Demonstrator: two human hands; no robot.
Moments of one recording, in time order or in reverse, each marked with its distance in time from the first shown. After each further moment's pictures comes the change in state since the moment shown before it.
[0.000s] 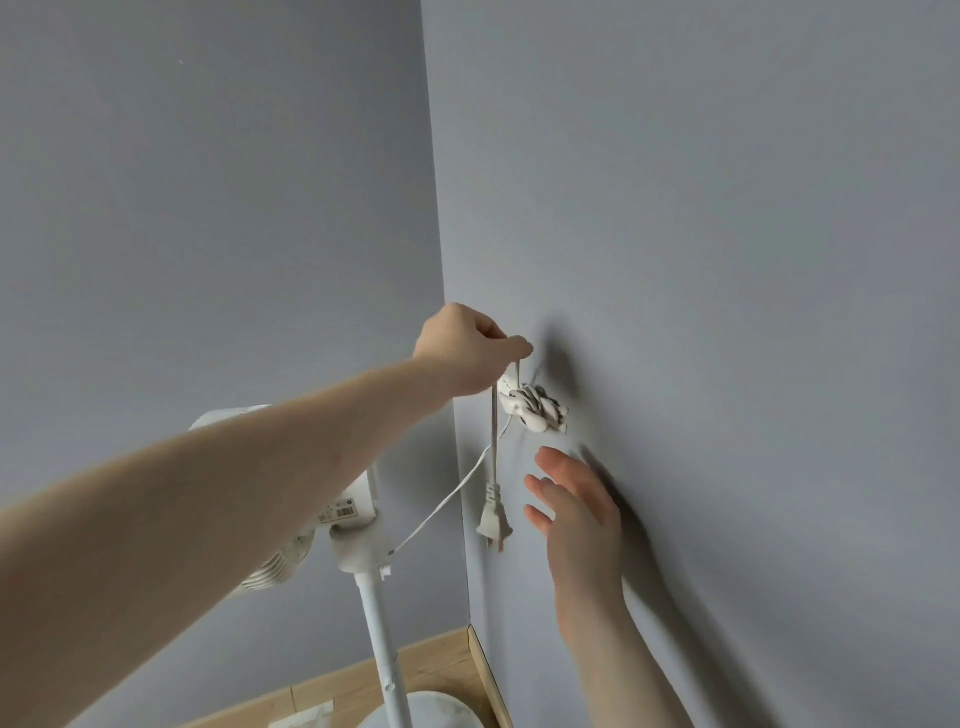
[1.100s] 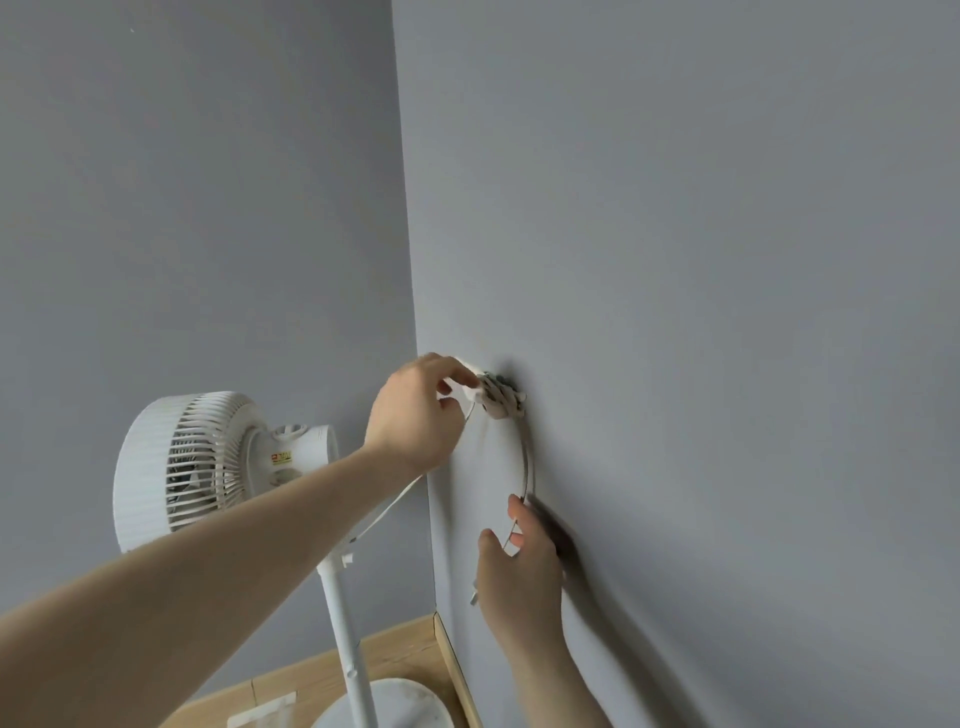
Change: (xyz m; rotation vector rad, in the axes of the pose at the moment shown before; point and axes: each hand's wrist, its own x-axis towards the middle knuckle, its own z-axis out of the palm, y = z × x) left_hand -0.038 -0.059 0.046 0.047 0.163 0.297; right_hand -0.015 0.047 -0.021 -0.614 0.000 -0.017
